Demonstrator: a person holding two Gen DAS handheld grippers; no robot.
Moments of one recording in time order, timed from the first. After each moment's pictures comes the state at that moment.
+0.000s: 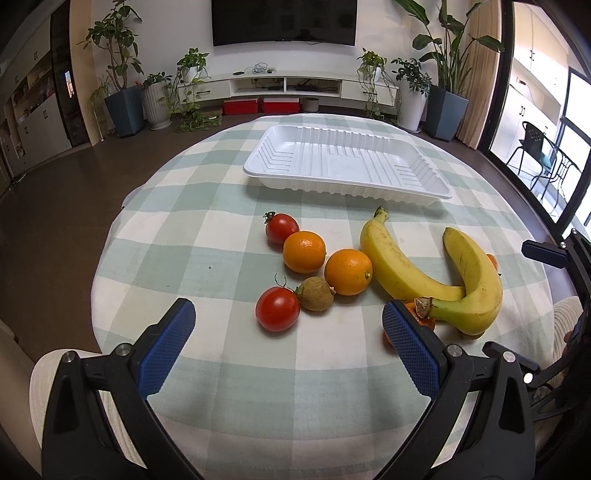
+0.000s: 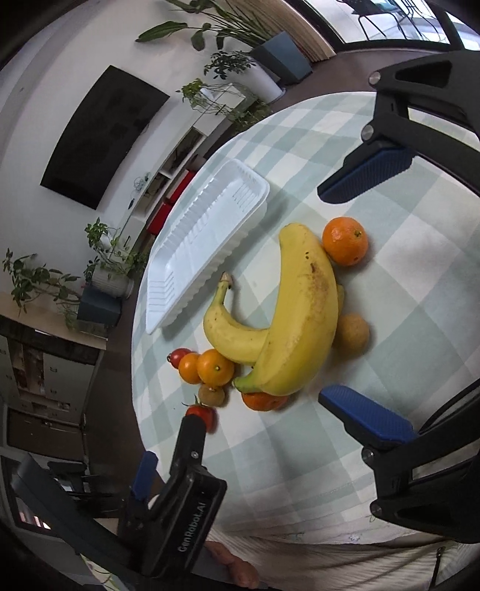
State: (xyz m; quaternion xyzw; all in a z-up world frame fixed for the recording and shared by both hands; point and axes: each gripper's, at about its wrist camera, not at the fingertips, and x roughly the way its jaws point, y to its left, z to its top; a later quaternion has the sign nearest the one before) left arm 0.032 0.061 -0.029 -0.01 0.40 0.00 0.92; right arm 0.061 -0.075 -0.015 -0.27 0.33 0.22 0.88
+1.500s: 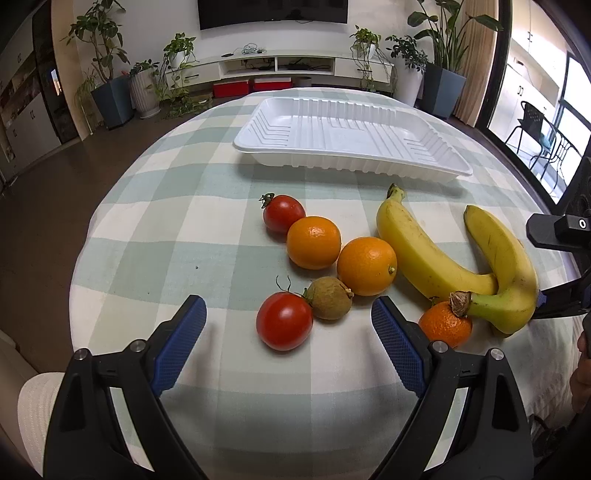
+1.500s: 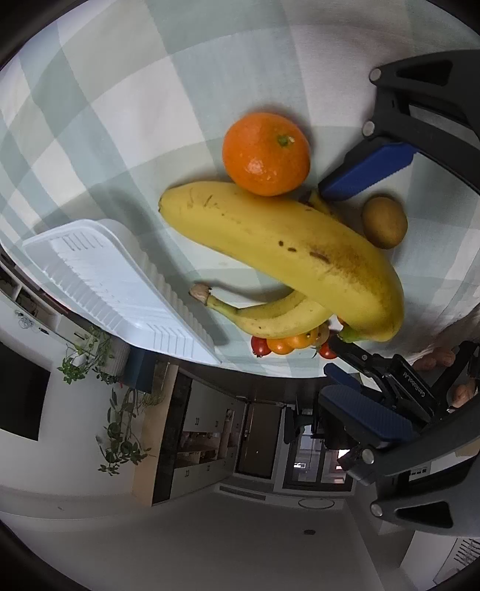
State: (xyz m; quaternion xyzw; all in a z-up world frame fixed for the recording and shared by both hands) left arm 0.072 0.066 -0.060 0.01 0.44 -0.02 0.90; right arm 0.147 -0.147 -0.063 0.41 0.51 0.23 0.72
